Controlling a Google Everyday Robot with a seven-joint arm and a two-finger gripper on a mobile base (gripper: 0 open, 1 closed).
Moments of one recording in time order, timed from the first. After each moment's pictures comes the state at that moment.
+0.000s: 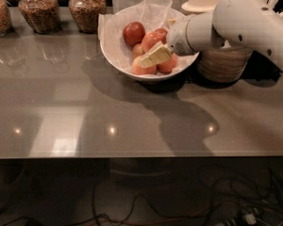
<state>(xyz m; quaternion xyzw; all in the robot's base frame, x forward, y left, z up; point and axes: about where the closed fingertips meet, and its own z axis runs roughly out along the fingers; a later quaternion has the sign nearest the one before) 0.683 -0.055 0.925 -0.48 0.72 0.09 0.50</state>
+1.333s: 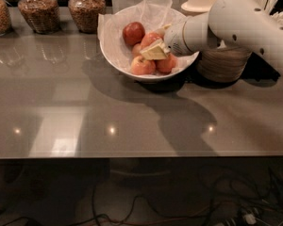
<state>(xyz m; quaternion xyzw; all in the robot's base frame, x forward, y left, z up) 0.690 -0.042 0.914 -0.48 0.72 0.10 0.49</state>
